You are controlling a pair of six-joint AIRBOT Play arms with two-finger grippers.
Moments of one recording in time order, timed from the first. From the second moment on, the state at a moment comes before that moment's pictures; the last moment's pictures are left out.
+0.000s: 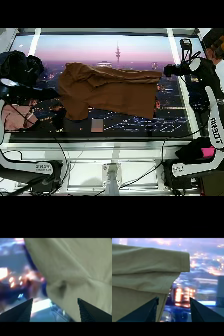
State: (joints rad) left arm 0.36 -1.59 1.17 0.91 -1.09 -0.82; right arm -0.10 -1.57 1.44 -1.41 0.82 1.33
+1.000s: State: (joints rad) left arm 0.29 -1.71 1.17 0.80 -0.88 -0.77; right arm -0.10 -1.57 1.44 -1.41 0.86 1.33
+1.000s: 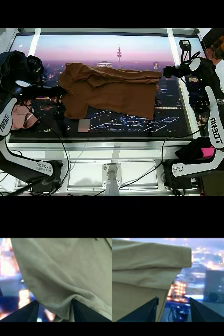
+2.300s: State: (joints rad) left arm 0.30 -1.34 1.19 0.71 -0.96 -0.75; right arm -0.13 -1.55 1.18 -1.05 1.31 1.22
